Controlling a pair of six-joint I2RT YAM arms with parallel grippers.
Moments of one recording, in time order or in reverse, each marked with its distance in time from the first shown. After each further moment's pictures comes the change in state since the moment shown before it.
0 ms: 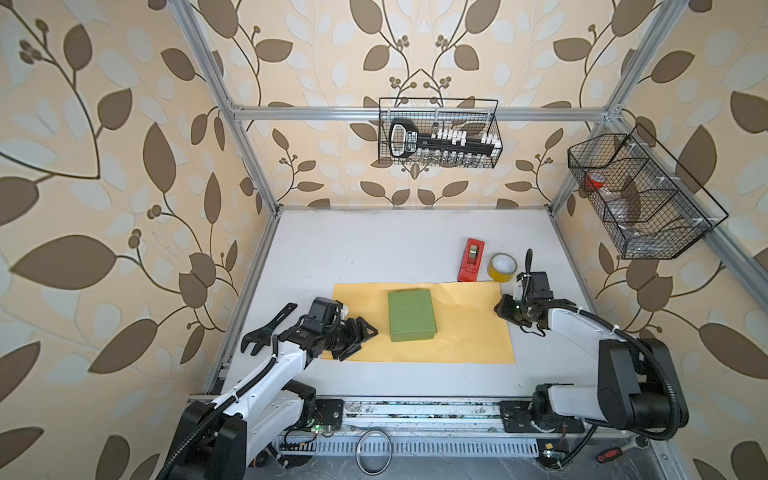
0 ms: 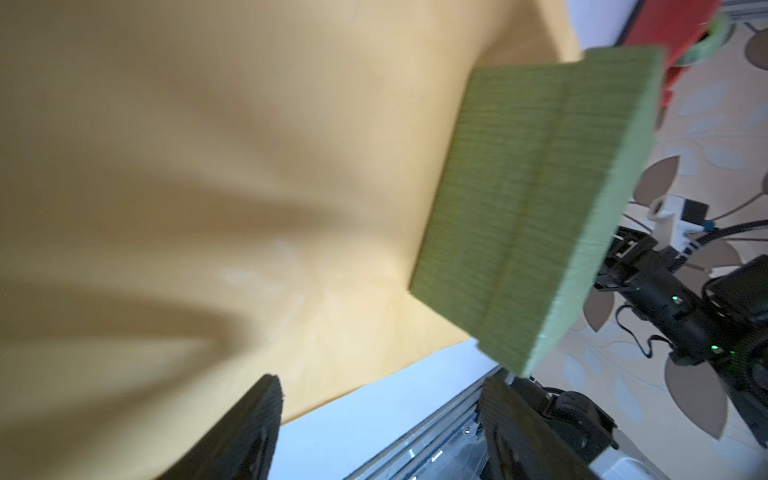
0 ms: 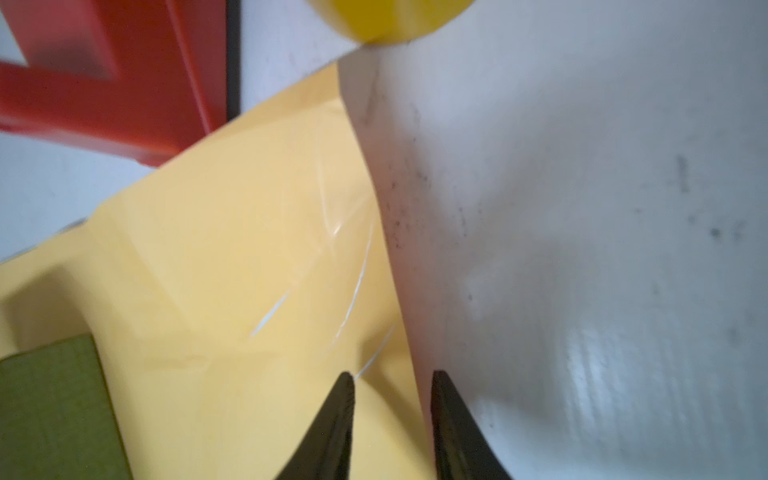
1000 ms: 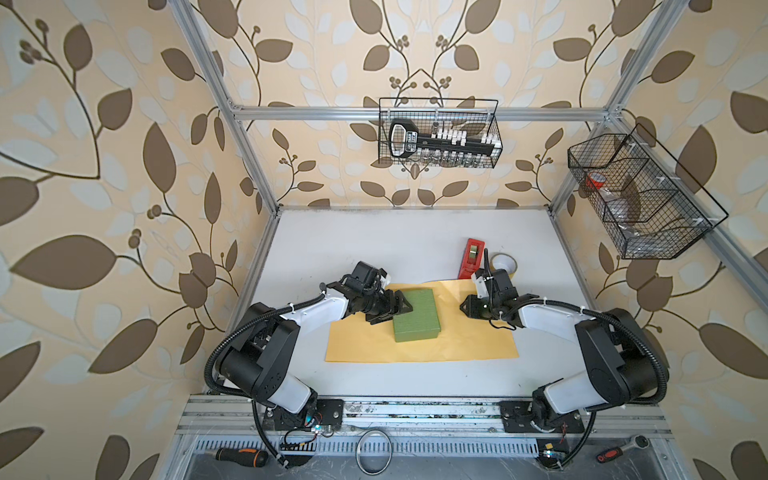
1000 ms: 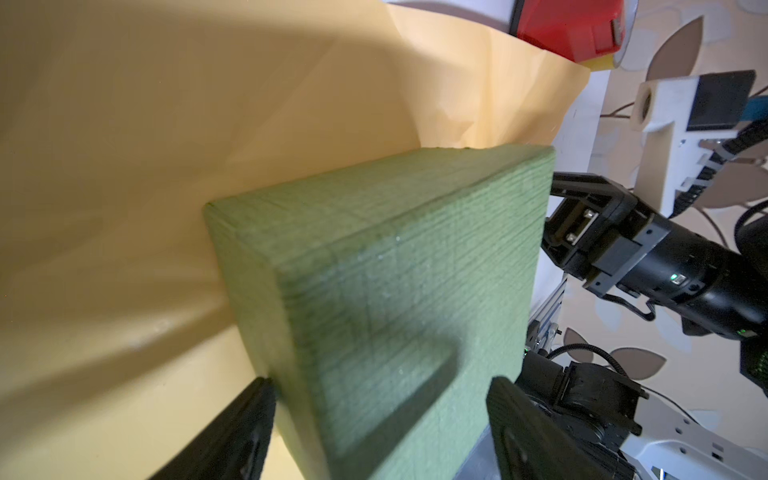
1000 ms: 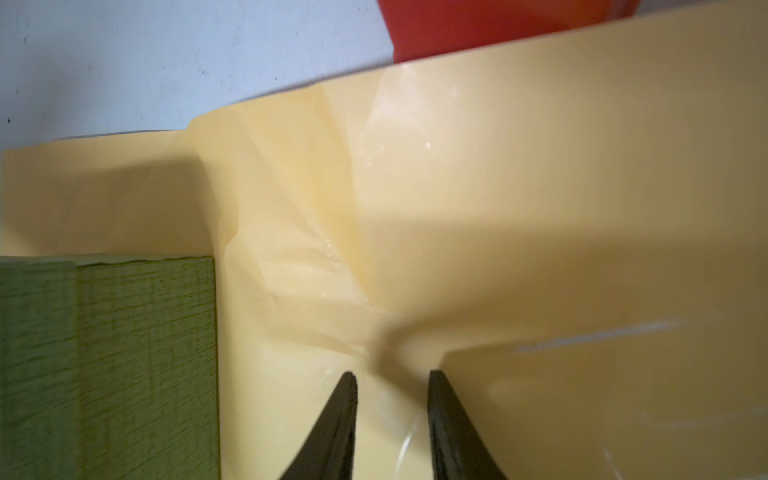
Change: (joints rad) left arm -0.196 0.563 0.388 0.128 0.018 0.188; right arm 0.306 0.214 0.041 0.213 -0.055 0.013
